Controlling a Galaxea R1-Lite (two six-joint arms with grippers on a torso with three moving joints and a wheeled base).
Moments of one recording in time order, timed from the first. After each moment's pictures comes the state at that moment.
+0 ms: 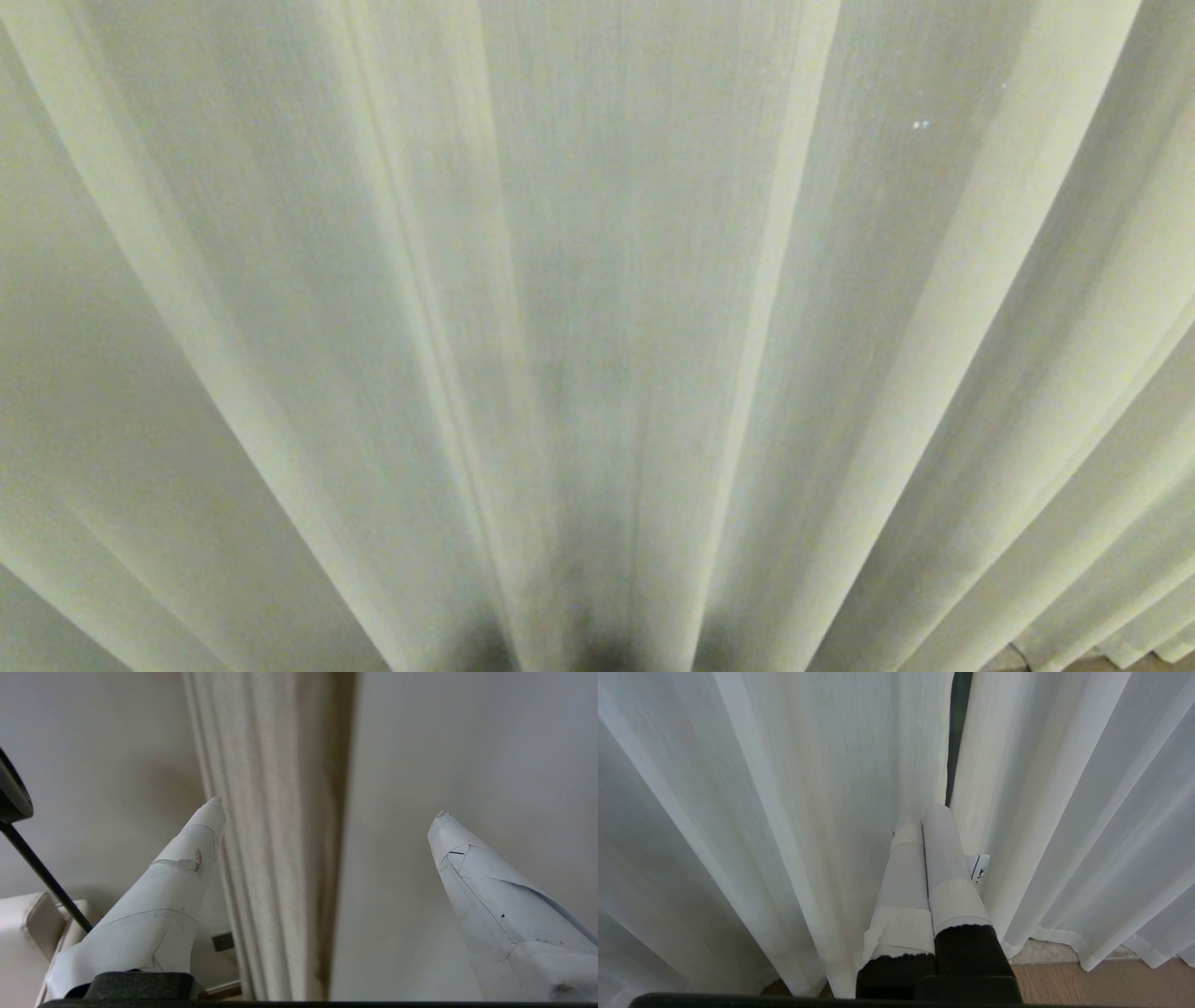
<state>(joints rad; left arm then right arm) 0.91 1.46 -1.21 -0.31 0.37 0.00 0.01 0.00 0.00 0.00 -0.01 0.01</state>
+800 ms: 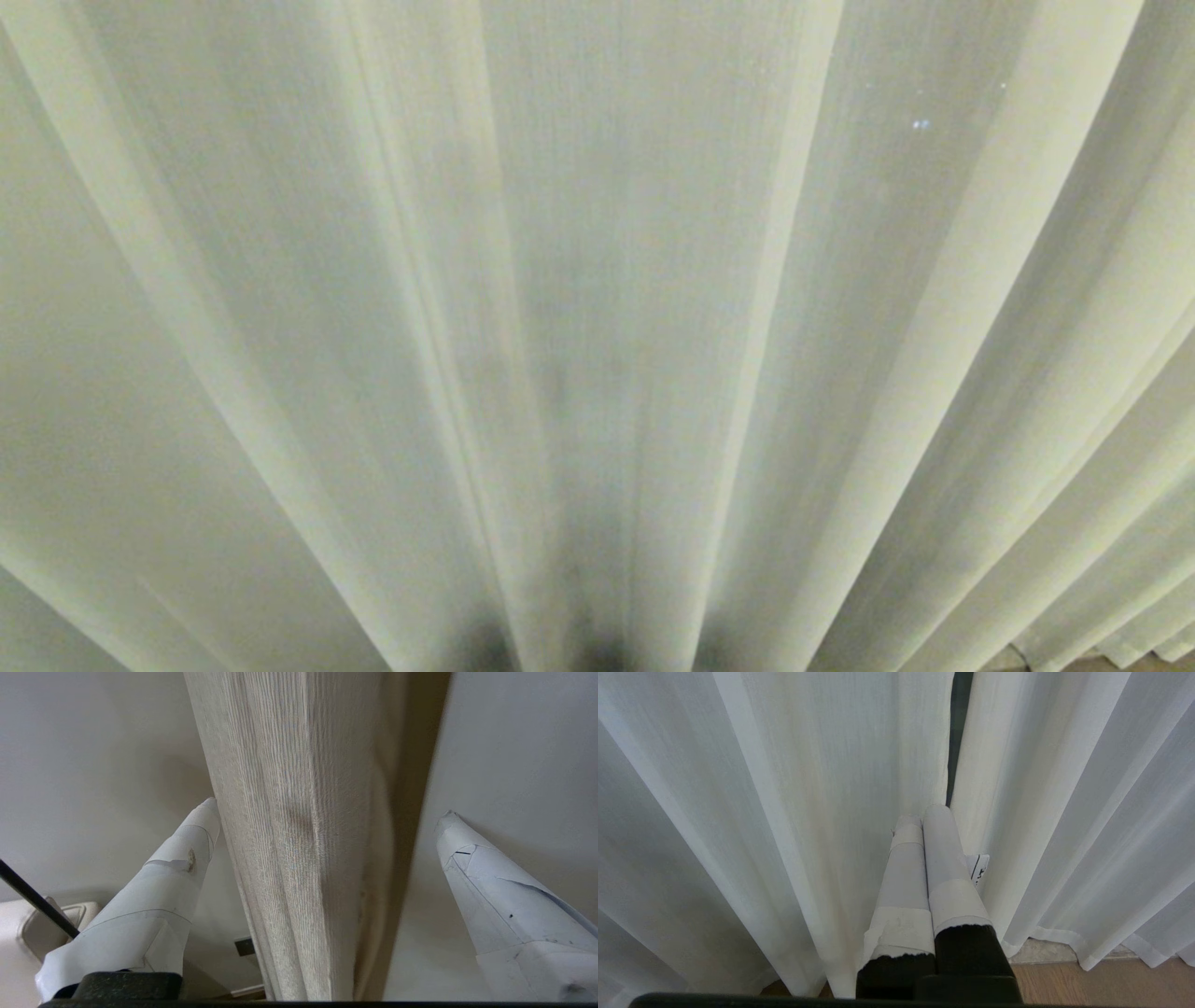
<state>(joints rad) 1.03 1.87 -1.44 -0.44 0.36 0.04 0.01 0.00 0.00 0.00 -0.01 0.01</state>
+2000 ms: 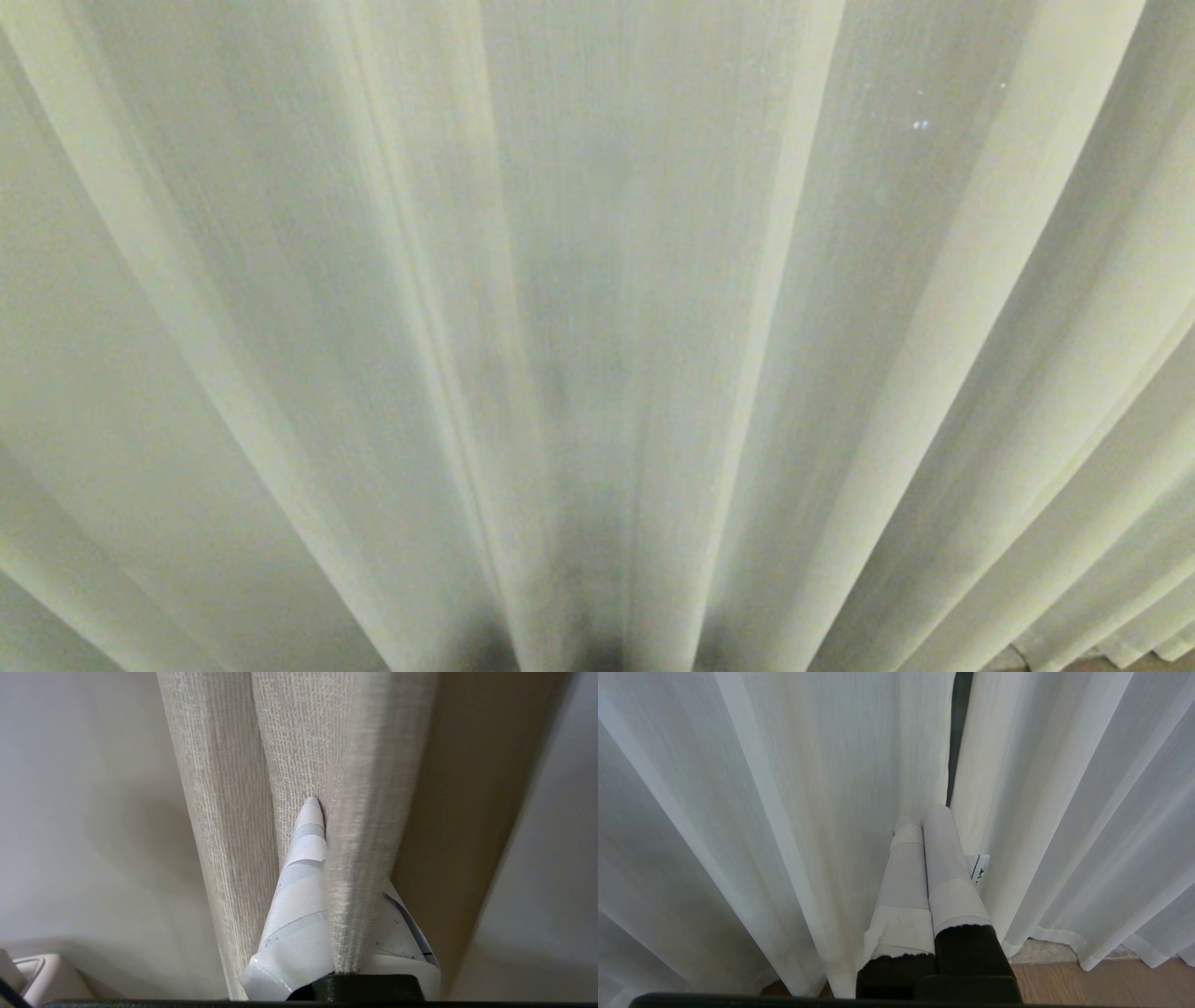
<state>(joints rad) 1.06 2.11 -1.69 -0.57 0.34 0.04 0.01 0.00 0.00 0.00 -0.01 0.01</state>
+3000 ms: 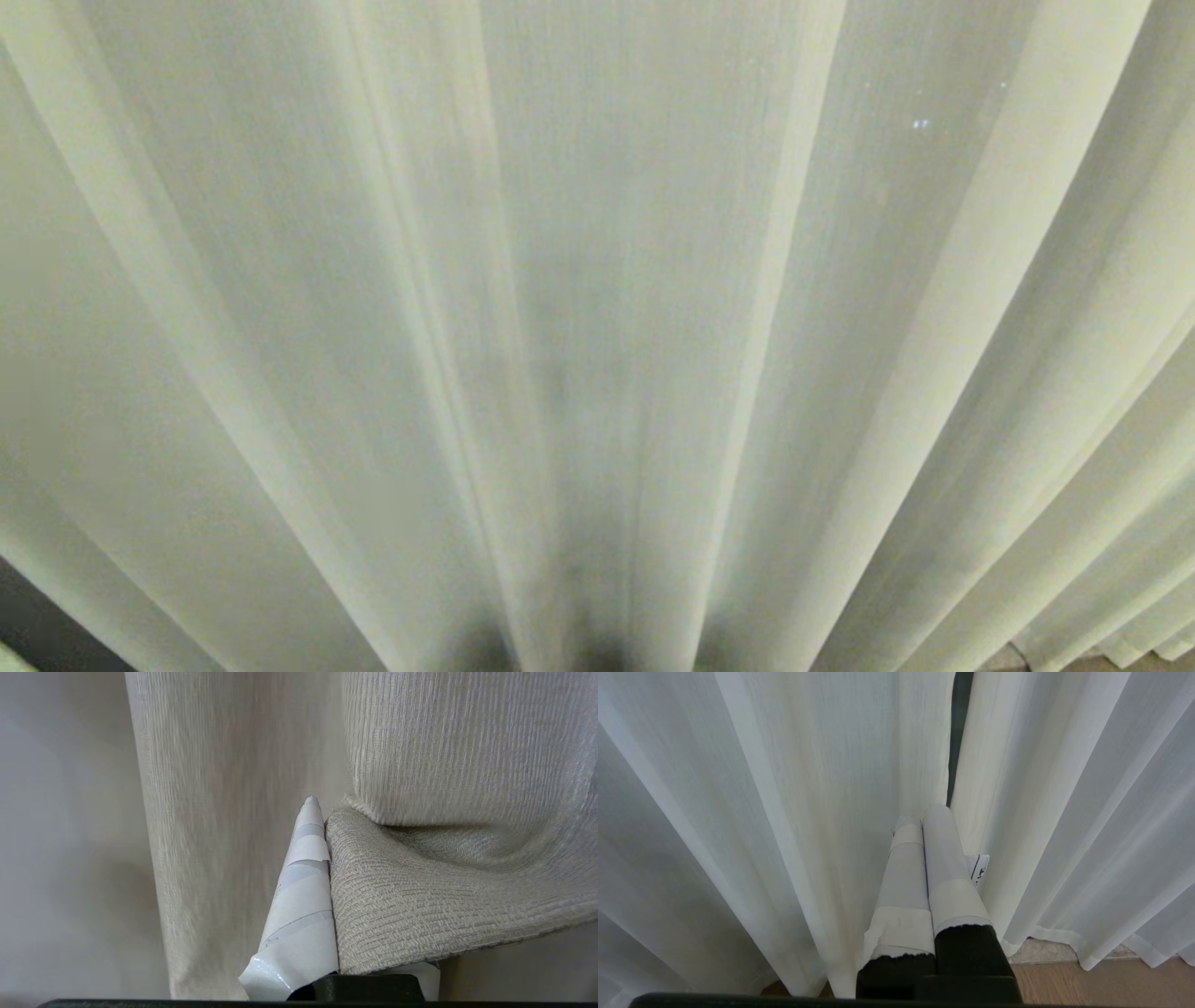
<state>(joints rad) 0.94 1.88 -1.61 -0.59 0.33 0.02 0.01 0.00 0.00 0.00 -0.01 0.01</state>
